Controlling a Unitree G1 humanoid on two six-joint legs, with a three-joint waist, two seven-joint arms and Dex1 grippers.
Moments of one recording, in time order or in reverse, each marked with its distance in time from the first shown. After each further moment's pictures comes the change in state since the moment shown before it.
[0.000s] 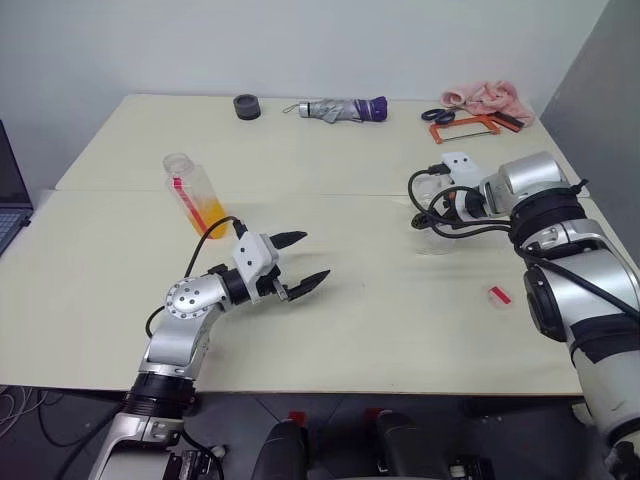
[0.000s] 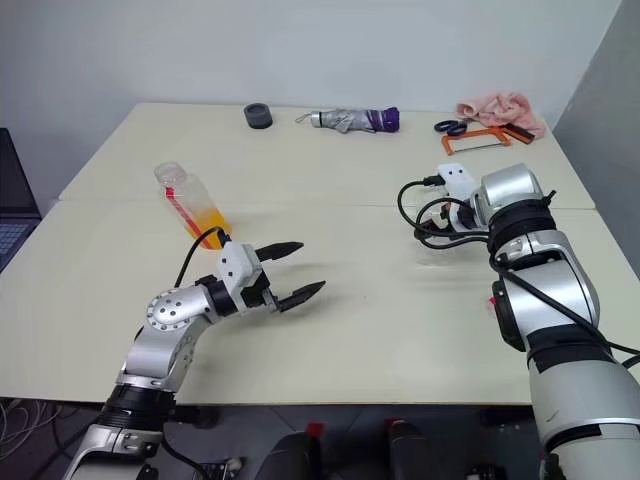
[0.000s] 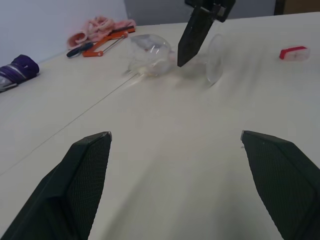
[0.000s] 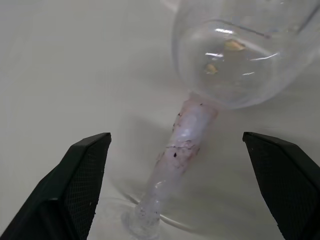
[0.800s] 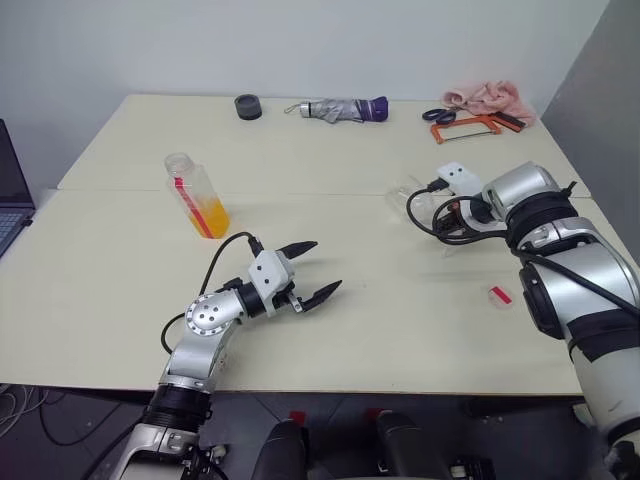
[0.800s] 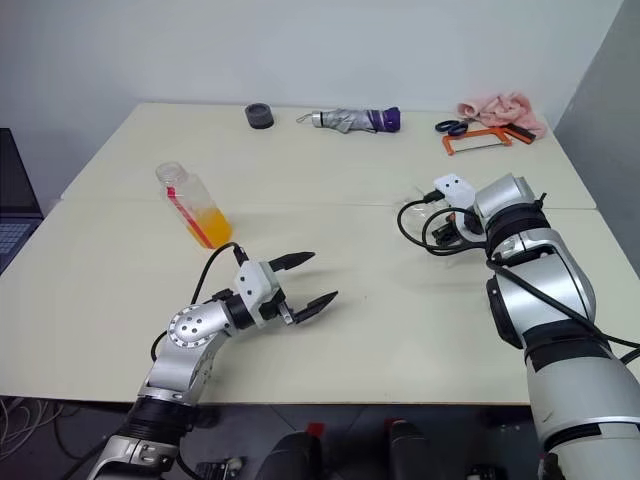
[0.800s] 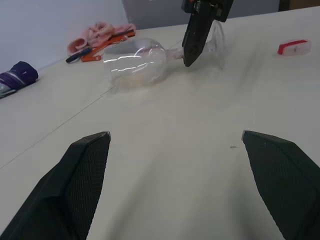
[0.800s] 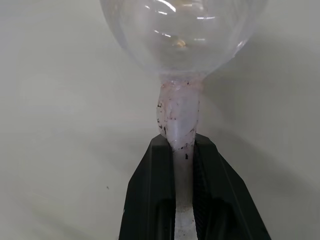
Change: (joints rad) left arm 0.049 -0.055 -0.036 0.022 0.071 -0.101 0.066; right arm -0.032 -0.002 0.017 0.144 -0.189 -0.175 0.165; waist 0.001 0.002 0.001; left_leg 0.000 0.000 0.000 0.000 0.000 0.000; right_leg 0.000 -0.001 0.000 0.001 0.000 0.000
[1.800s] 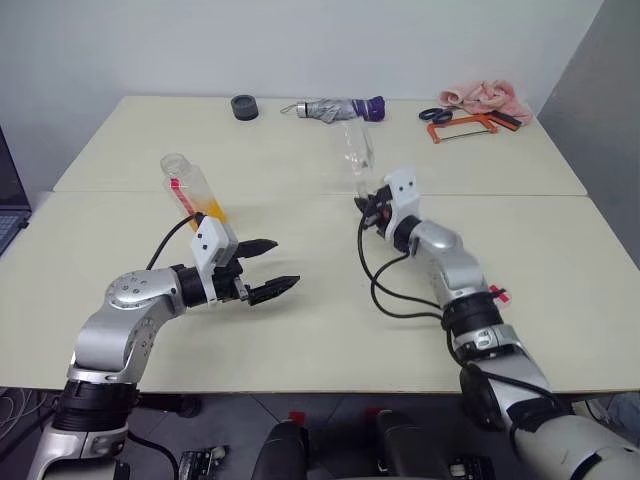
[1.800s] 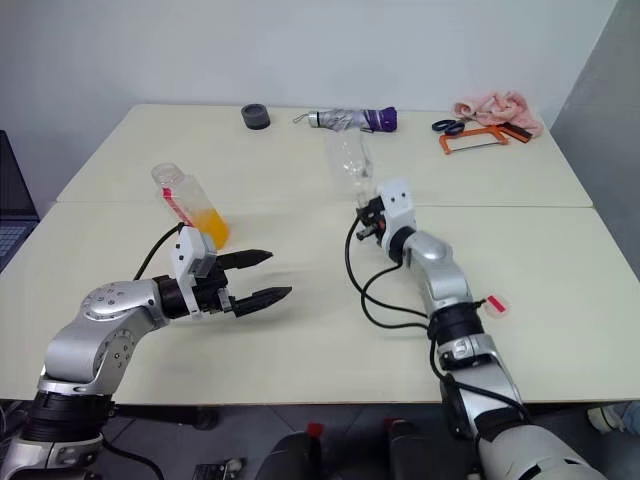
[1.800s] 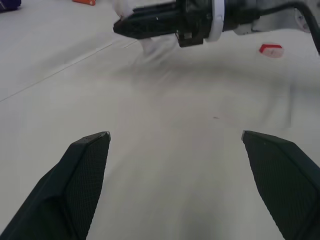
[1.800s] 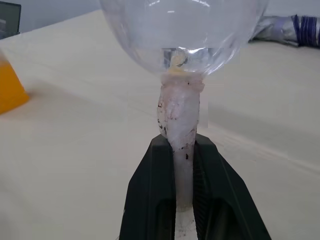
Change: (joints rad) left arm -0.005 0.303 0.160 -0.254 -0.315 0.618 -0.153; right arm 0.641 0.362 -0.227 -0.758 0.251 -0.531 -0.473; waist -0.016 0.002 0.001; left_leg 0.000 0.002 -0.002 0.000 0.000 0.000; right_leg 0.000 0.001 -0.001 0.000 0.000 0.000
